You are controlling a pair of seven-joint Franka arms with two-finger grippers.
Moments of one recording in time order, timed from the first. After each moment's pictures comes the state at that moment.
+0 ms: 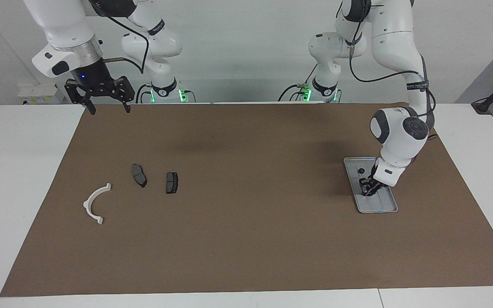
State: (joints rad) left arm -0.05 0.33 0.03 -2.00 -0.01 2.41 -0.12; right arm 0.05 -0.08 -0.02 -1.65 -0.01 1.60 -0.02
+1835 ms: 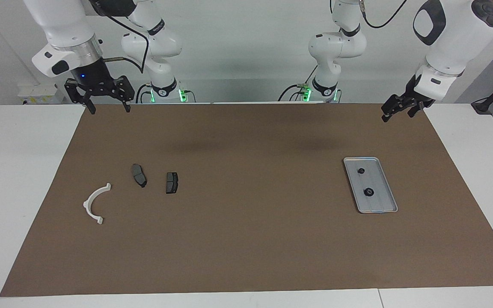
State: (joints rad) left arm -0.03 -0.09 0.04 -1.78 -0.02 1.64 -0.12; right arm 0.05 -0.09 -0.02 -1.65 -0.01 1.59 -0.02
